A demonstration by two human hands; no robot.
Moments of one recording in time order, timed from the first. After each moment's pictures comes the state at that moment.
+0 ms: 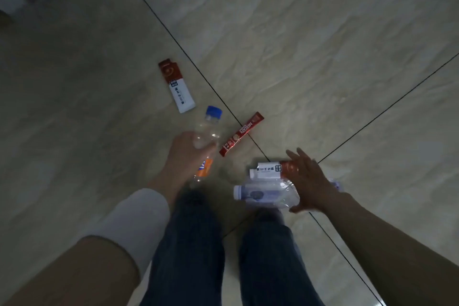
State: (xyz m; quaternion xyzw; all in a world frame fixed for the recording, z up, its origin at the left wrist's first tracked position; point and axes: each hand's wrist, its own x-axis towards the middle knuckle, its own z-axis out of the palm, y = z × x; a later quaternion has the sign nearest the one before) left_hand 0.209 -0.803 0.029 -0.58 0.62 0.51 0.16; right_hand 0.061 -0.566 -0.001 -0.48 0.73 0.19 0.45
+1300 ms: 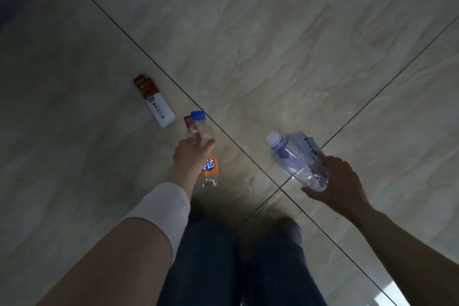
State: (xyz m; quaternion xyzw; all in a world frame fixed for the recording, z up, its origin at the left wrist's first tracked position) left_hand 0.150 -0.787 -0.017 -0.63 0.59 0.45 0.22; right_hand 0.022 -0.507 0.010 -0.24 0.91 -0.03 0.35
